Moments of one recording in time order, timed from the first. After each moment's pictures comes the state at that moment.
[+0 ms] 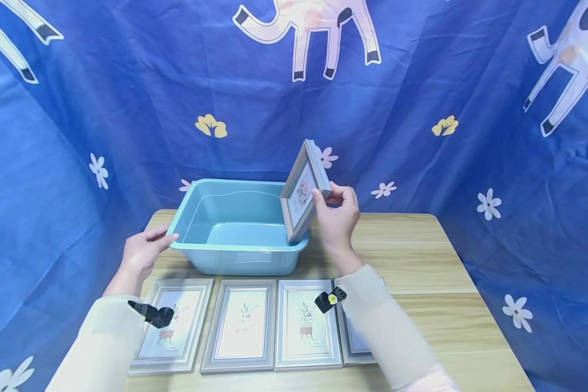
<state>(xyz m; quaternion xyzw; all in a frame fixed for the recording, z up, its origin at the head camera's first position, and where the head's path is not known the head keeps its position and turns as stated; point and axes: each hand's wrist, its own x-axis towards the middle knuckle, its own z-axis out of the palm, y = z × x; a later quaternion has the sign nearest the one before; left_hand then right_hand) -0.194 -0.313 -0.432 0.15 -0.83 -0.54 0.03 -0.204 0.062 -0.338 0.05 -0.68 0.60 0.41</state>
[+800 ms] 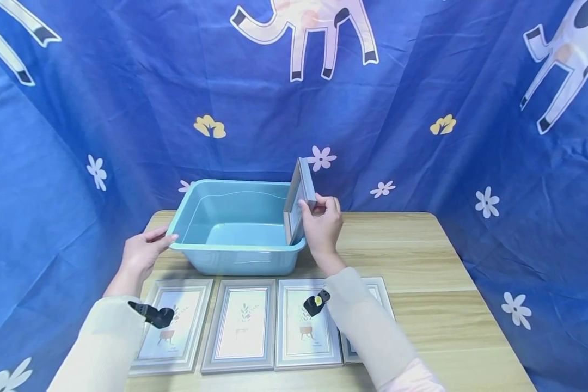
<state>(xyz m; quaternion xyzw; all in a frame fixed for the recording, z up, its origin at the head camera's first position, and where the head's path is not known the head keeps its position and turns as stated) -0.197 -0.315 -0.434 0.15 -0.83 -0.54 0.03 -0.230 0.048 -0.395 0.06 -0.73 0.54 0.42</state>
